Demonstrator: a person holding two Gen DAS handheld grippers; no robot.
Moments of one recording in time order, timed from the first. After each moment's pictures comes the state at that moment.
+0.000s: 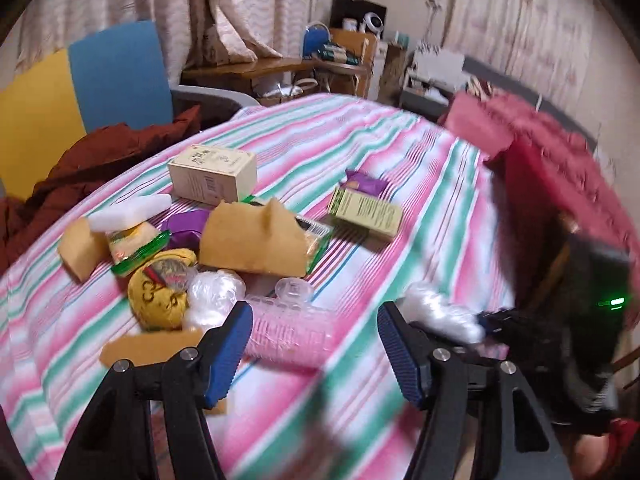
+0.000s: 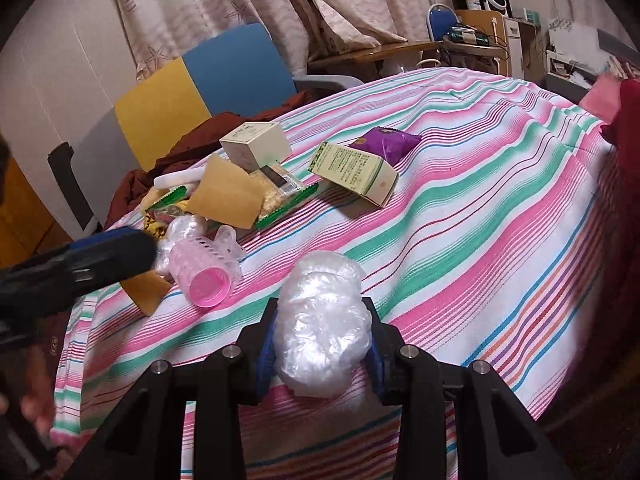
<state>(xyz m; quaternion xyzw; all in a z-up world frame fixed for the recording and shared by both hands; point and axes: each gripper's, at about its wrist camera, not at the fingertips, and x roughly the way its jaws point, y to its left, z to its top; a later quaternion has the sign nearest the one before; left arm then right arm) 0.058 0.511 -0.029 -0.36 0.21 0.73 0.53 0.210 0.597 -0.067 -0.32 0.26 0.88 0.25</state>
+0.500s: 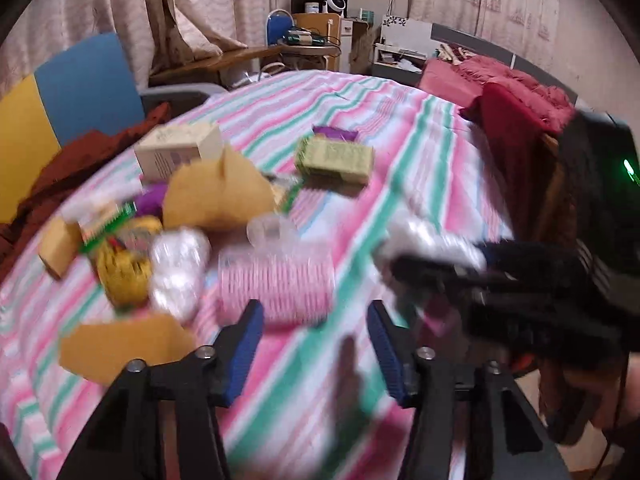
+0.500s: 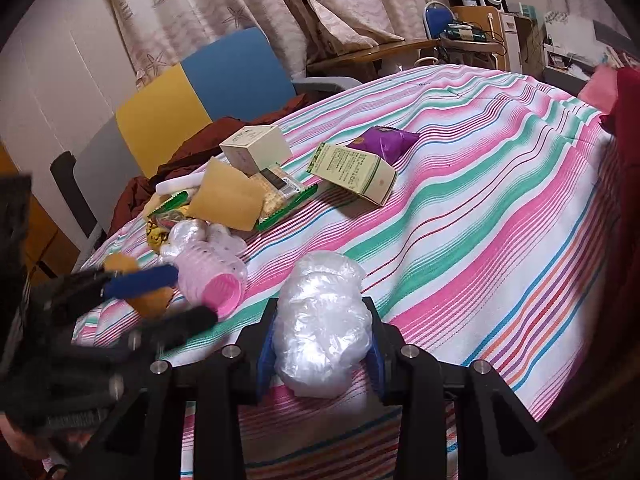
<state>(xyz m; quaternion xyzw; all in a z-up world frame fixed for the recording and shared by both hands) 0.082 0.491 -0.066 -0.35 0.26 0.70 0.56 0.214 0.600 -0.069 -0.31 0.28 0.88 0.24</state>
